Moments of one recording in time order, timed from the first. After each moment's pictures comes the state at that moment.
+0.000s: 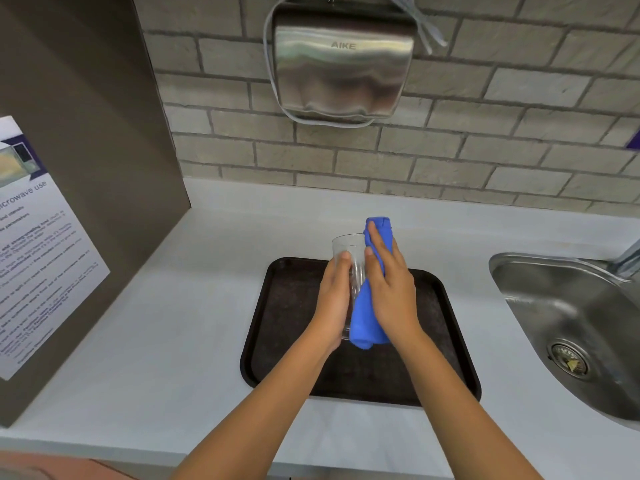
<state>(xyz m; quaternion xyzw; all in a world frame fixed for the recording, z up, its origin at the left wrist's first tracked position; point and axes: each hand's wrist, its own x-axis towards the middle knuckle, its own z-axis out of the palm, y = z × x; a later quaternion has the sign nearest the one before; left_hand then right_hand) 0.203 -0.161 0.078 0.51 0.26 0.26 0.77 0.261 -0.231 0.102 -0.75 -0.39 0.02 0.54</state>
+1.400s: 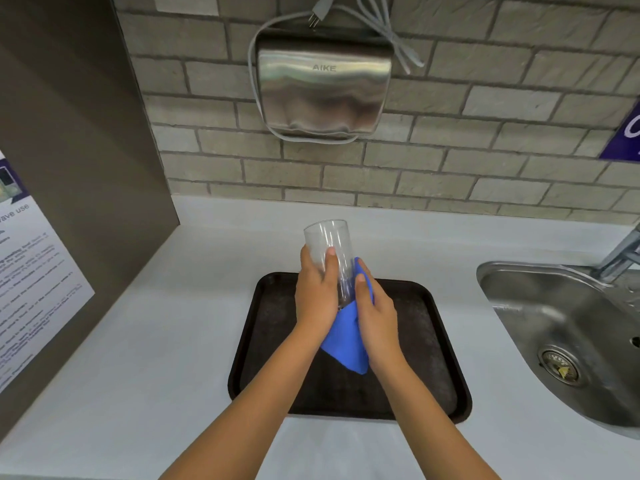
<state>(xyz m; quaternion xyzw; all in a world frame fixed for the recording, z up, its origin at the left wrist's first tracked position) 0.209 -0.146 0.105 0.66 0.35 0.35 0.57 0.250 -0.236 0.086 -0.68 -0.25 0.17 0.67</state>
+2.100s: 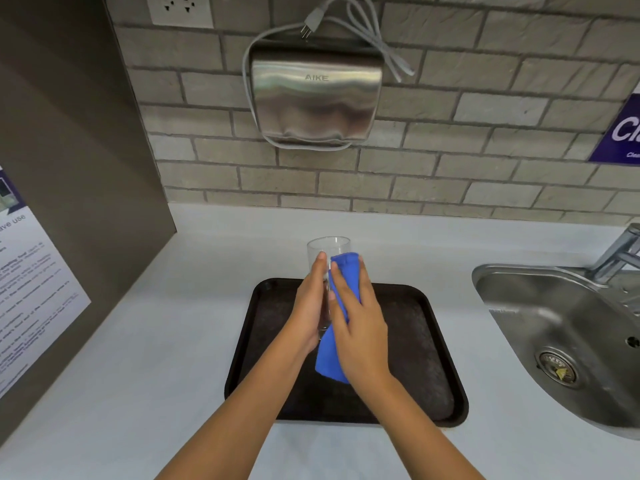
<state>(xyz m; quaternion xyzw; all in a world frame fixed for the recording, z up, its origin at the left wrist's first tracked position) 0.206 -0.142 0.096 0.49 0.28 0.23 0.79 0.231 -0.236 0.083 -0.77 -0.42 -0.07 0.47</state>
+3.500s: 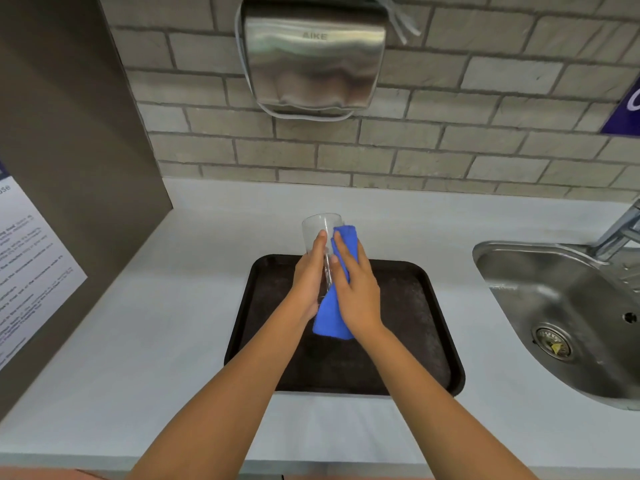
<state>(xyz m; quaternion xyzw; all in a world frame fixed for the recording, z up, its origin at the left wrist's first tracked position) 0.222 -0.131 0.073 0.49 0.31 0.24 0.78 0.267 -0.212 0.055 -0.75 -0.38 0.06 0.55</state>
